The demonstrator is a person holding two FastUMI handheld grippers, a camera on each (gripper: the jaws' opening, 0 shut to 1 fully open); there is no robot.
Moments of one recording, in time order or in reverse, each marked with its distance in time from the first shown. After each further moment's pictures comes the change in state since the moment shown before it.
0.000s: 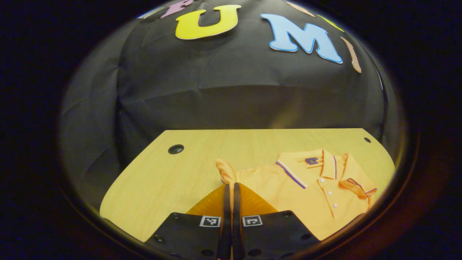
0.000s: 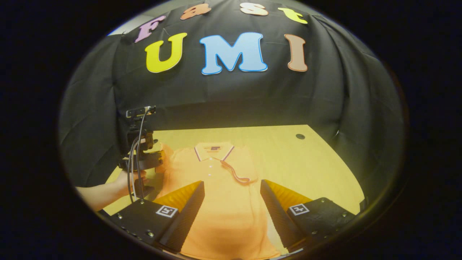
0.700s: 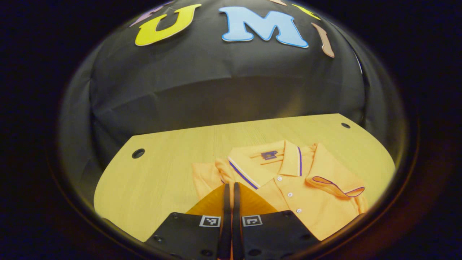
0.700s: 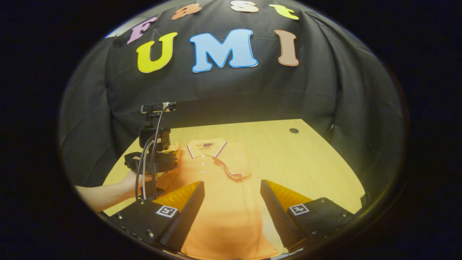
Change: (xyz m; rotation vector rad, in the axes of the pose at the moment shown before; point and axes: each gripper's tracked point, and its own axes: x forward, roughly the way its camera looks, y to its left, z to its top) left arm 0.011 -0.099 -0.025 0.120 0.074 -0.147; right arm 0.004 -0.019 -0.015 0.045 0.027 -0.048
